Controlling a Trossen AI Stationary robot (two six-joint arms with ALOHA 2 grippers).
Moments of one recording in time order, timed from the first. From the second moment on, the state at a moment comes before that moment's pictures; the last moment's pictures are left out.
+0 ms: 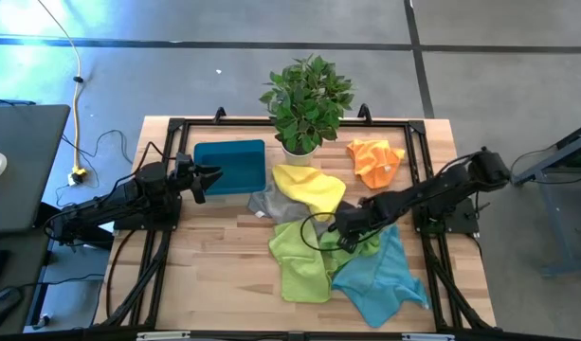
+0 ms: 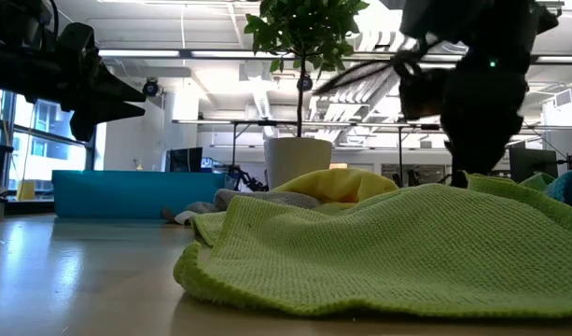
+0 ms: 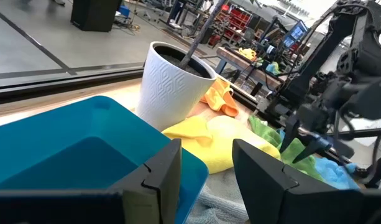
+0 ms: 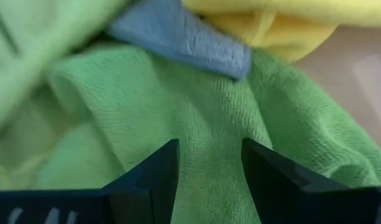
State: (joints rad) left arm 0.46 0.02 0.09 -0.22 -0.06 -0.47; right arm 0.24 1.54 0.82 -0.56 0.08 0.75
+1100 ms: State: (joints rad) left arm 0.46 0.01 0.09 -0.22 -0.06 -0.47; right arm 0.14 1.56 0.91 -1.22 0.45 0.94
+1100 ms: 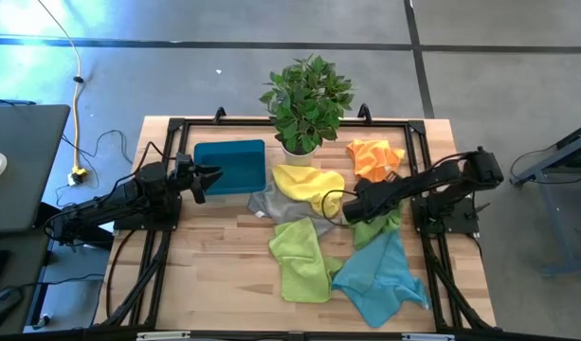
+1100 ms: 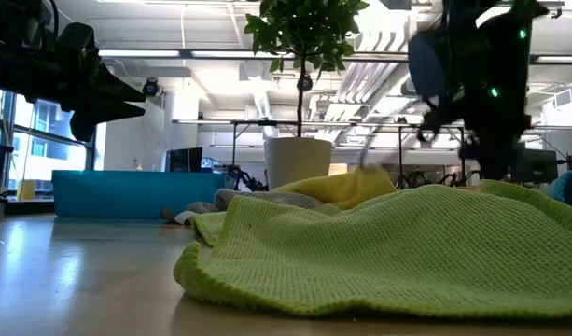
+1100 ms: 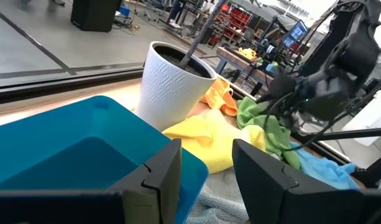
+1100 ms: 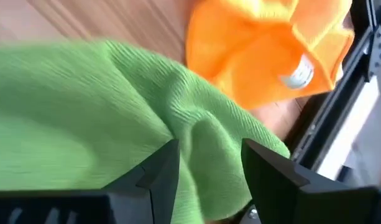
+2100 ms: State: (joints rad) left arm 0.46 0.01 0.09 -0.22 -0.06 -0.47; right arm 0.63 1.62 1.06 -0.82 0.12 1.34
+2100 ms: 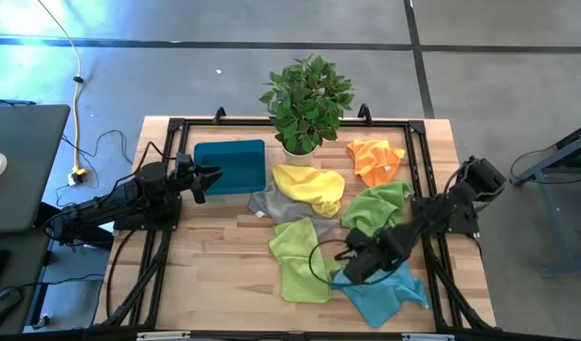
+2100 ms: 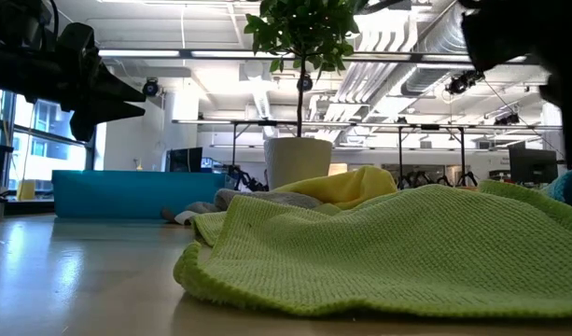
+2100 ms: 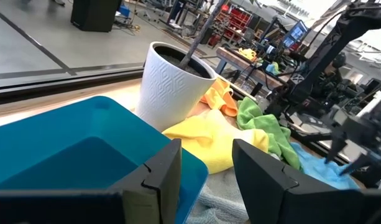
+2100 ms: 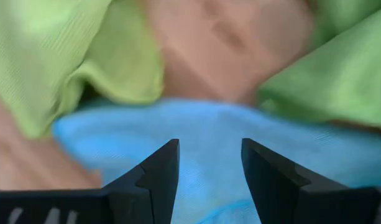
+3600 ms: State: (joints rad) left arm 0.46 0.01 0.09 -0.22 -0.06 -0.47; right arm 0.73 1.85 1.07 -1.08 -0.18 1.56
